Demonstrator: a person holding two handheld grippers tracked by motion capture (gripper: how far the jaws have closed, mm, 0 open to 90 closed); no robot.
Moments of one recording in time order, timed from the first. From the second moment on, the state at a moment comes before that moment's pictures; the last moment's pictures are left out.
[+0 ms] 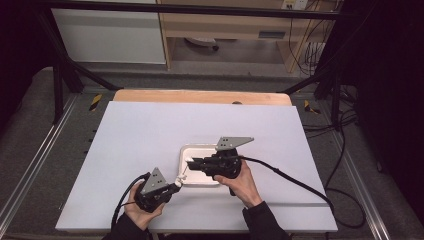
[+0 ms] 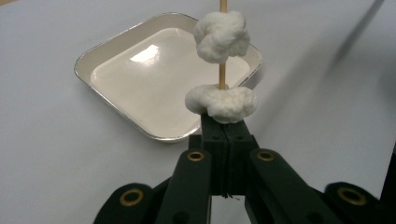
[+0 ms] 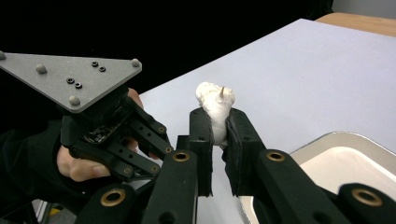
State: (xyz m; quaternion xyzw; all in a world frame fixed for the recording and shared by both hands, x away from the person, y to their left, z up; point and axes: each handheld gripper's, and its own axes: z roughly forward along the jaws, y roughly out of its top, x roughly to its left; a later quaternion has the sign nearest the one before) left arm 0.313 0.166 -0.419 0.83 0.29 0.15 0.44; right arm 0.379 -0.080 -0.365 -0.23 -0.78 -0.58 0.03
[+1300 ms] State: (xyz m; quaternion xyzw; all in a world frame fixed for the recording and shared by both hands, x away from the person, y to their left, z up) left arm 0.315 0.164 -0.418 0.83 0.29 0.15 0.45; right arm 0.377 -0.078 -0.372 -0.24 -0.78 -0.58 0.01
